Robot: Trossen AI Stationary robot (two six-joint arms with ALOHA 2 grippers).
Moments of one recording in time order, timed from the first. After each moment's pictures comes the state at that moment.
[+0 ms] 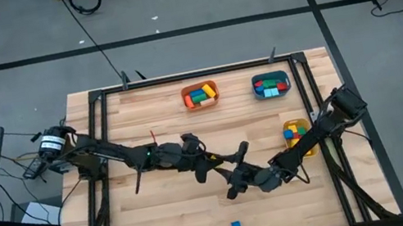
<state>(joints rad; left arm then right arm) -0.20 1.61 0.82 0.56 -0.13 -0.82 0.50 1.84 0.88 0.75 1.00 -0.31</state>
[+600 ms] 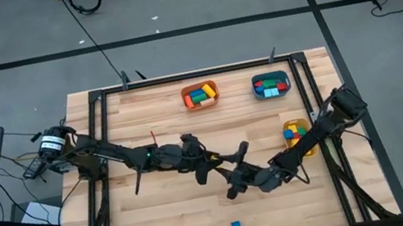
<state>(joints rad) -0.20 1.61 0.82 0.55 -0.19 -0.73 0.51 1.84 0.88 0.75 1.01 -0.31</state>
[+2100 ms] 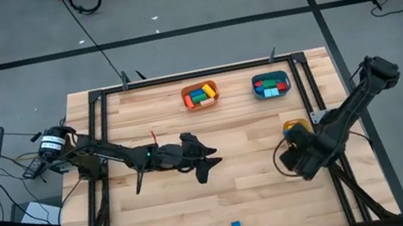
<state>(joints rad) -0.20 1.61 0.82 0.51 -0.25 -0.66 0.69 1.29 0.88 -1.27 0.29 1.81</state>
